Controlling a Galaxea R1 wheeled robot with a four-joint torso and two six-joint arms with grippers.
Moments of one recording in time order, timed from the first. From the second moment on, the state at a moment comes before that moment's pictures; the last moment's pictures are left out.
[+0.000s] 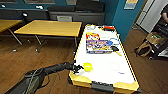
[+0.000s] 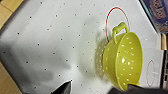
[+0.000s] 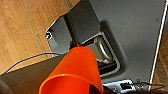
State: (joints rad) left arm 0.29 2.84 -2.26 -0.31 0.49 -0.56; right arm -1.43 2.87 -2.46 -0.76 0.30 1.07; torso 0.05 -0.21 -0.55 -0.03
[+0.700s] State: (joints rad) left arm 0.27 2.91 -2.32 -0.30 0.48 -0.57; right arm -1.43 2.87 -2.46 -0.76 0.30 1.07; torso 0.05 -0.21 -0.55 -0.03
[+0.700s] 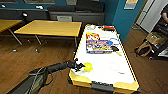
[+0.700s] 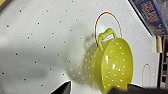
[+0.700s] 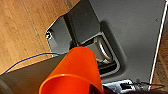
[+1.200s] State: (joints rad) left arm 0.27 2.99 -2.42 -0.29 0.47 -0.63; right arm -1.44 2.87 -2.46 -0.76 0.30 1.07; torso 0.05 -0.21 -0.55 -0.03
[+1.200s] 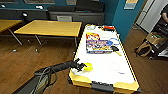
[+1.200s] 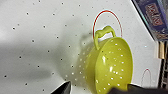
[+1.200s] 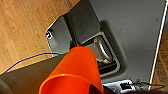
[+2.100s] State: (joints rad) left arm 0.33 2.99 -2.42 -0.29 0.42 -0.63; right arm -1.43 2.87 -2.46 -0.76 0.30 1.07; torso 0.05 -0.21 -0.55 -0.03
